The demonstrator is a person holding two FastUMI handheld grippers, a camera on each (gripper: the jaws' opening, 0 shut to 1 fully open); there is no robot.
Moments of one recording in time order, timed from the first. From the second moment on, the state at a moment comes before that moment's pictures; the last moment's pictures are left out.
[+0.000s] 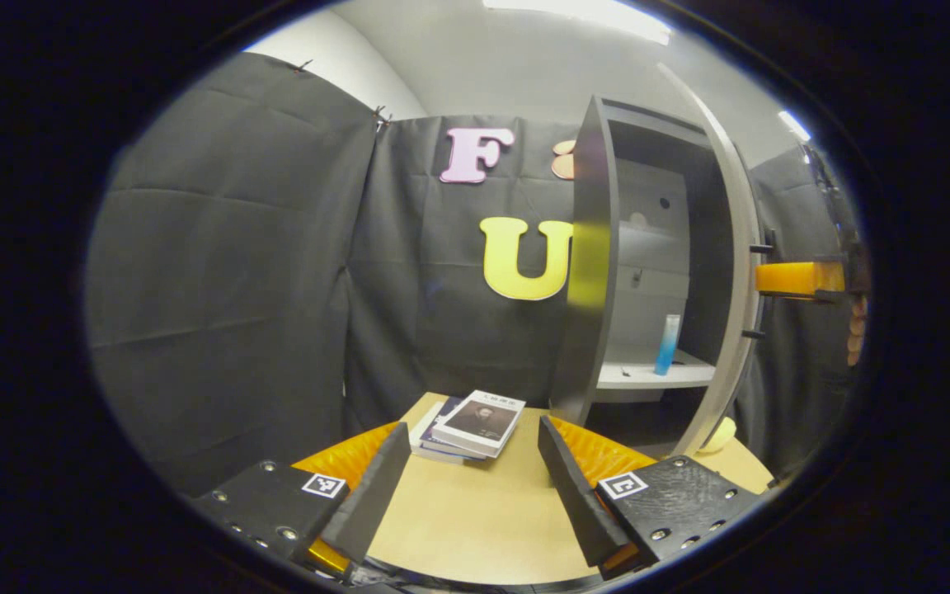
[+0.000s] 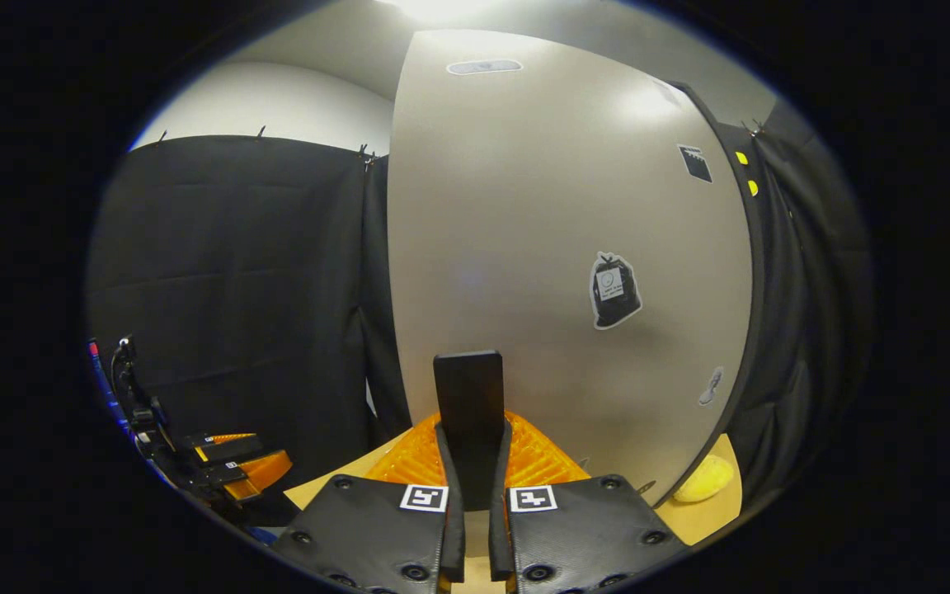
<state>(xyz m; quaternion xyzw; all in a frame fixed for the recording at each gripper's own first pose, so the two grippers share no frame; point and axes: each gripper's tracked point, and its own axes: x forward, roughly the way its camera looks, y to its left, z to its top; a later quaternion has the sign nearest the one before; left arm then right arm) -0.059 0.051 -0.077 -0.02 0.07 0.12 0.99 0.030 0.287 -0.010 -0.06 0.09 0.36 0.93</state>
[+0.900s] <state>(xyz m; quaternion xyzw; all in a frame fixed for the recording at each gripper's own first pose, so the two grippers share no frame) 0.035 -0.043 -0.044 -0.01 0.05 -0.03 1.00 0.035 0.252 -0.008 -0.02 0.08 0.25 0.97</state>
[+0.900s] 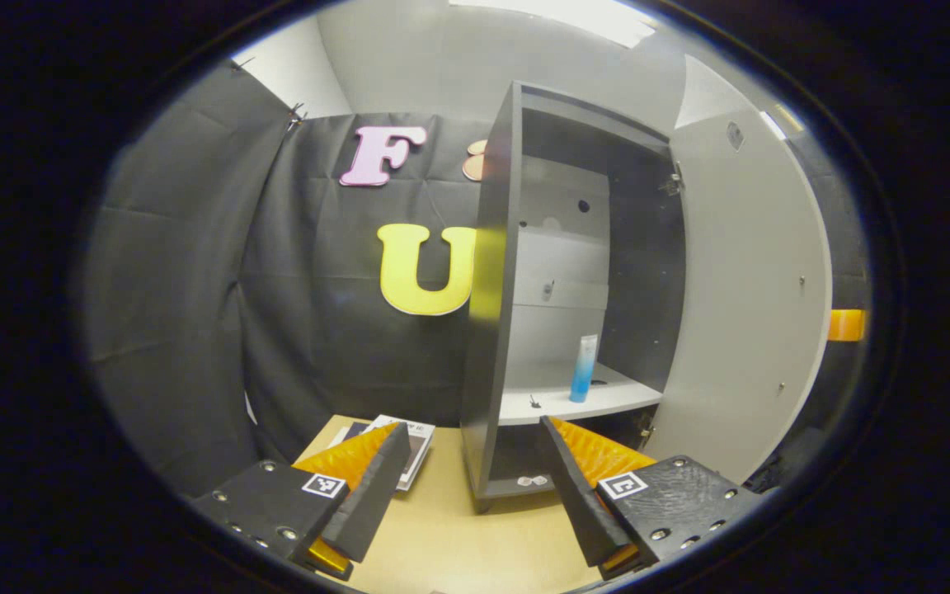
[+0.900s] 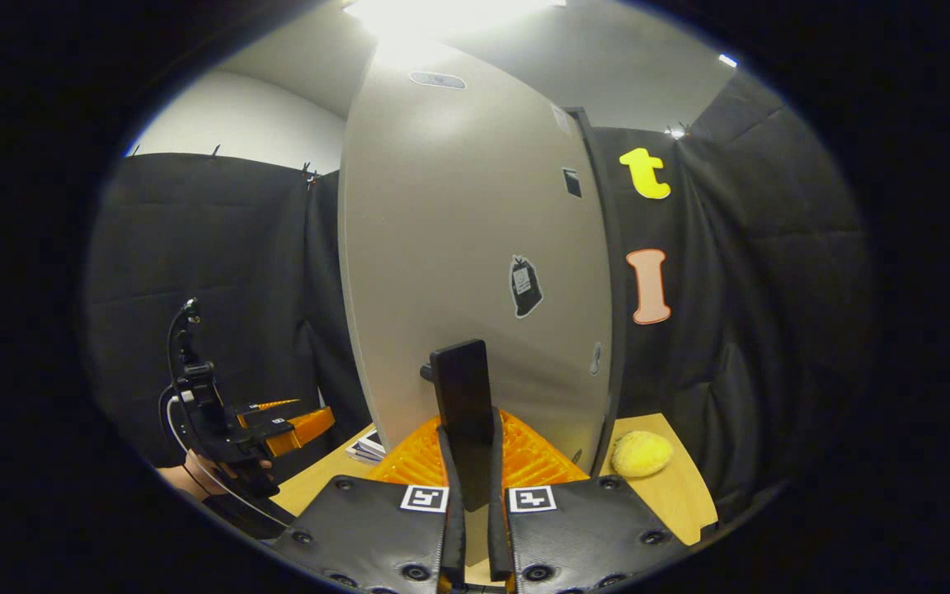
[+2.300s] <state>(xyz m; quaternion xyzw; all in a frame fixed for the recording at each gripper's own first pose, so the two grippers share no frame) 0.036 -0.108 -0.077 -0.02 0.09 -0.08 0.99 0.041 0.209 0.005 0.06 0.05 0.16 0.98</state>
